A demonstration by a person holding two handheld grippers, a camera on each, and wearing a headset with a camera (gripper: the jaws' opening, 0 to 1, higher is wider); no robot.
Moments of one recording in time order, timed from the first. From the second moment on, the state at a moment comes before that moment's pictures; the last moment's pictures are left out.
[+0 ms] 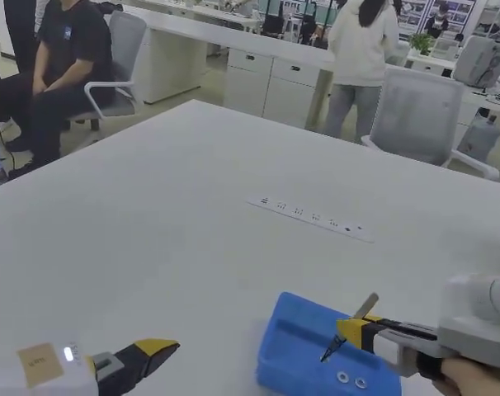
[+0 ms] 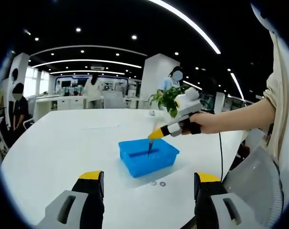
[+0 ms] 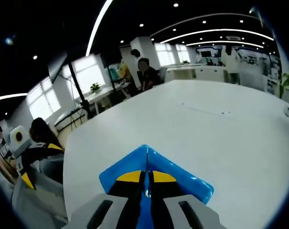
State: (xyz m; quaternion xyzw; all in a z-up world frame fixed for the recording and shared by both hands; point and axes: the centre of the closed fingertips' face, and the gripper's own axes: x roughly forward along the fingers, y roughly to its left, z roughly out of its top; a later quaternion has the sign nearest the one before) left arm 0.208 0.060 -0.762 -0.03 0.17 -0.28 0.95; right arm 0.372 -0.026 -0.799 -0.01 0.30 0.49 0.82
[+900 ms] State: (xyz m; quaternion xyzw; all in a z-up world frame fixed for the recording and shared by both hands) left arm 0.208 0.059 -0.764 -0.02 0.17 -0.28 0.94; right arm 0.363 -0.023 -0.812 -0.06 0.30 0.51 0.81
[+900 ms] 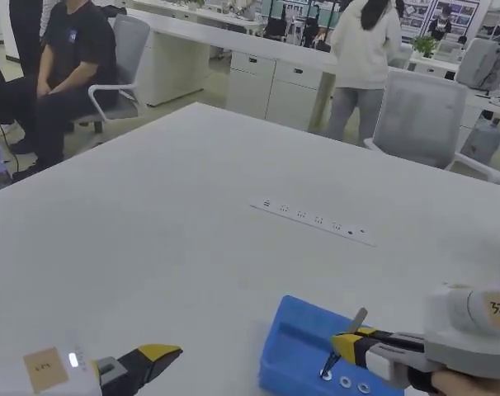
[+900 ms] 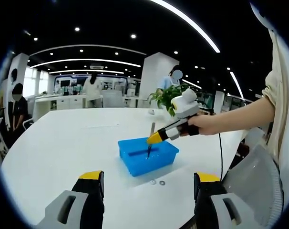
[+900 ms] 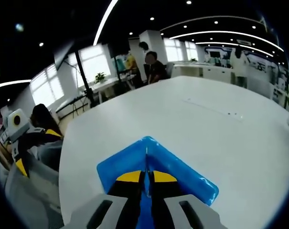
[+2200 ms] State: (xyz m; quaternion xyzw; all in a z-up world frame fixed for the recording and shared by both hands) left arm 0.207 0.057 -0.764 -0.02 0.17 -0.28 0.94; right arm 0.286 -0.009 -0.774 0.00 0.25 0.57 0.78
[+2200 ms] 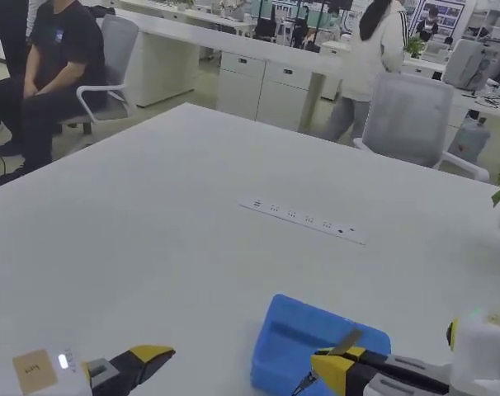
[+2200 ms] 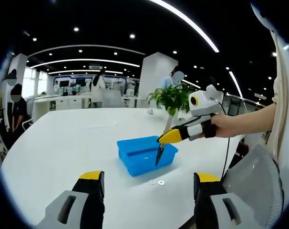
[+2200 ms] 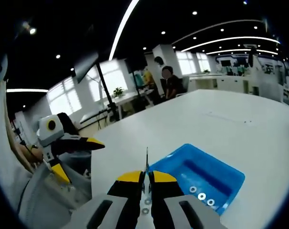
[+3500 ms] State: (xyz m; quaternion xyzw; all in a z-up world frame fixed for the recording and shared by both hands) left arm 0.205 0.056 -0.767 -0.02 0.18 -0.29 0.94; right arm 0.247 -0.006 -0.820 -0.13 0.26 0.61 0.73
